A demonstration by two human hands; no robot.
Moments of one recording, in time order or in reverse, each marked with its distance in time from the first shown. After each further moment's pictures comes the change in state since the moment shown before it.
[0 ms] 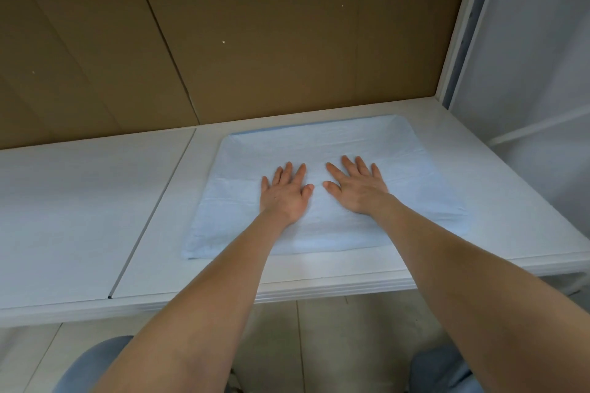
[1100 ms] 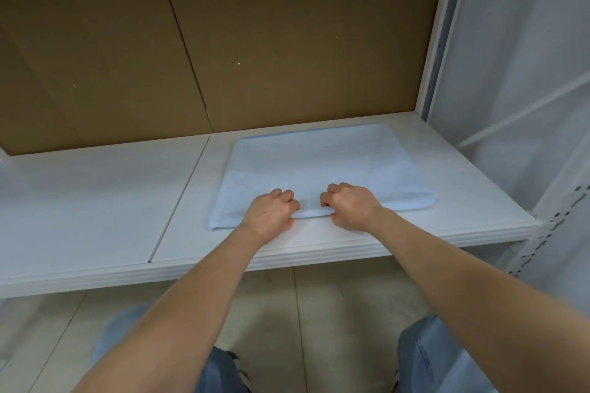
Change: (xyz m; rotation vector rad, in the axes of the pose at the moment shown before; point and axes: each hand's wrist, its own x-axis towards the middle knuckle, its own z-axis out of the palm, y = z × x) left_hand -0.112 -0.028 -0.027 0.339 0.188 0.384; right_hand -0.110 -0.038 -0.012 -0.173 0.131 -0.277
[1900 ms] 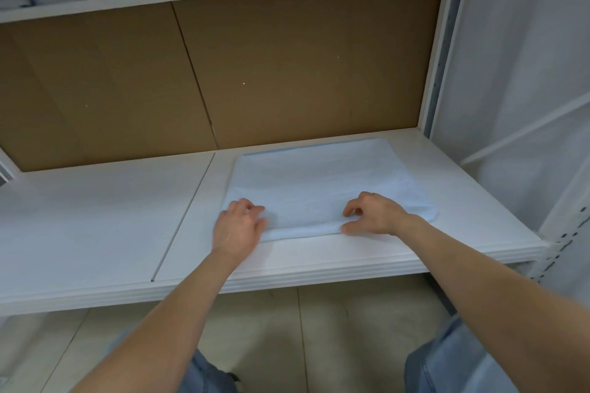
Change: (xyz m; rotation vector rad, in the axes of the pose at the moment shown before) left_hand -0.024 -0.044 0.016 -0.152 0.184 -0.375; right_hand -0.004 0.051 -0.005 0.376 -0.061 0.161
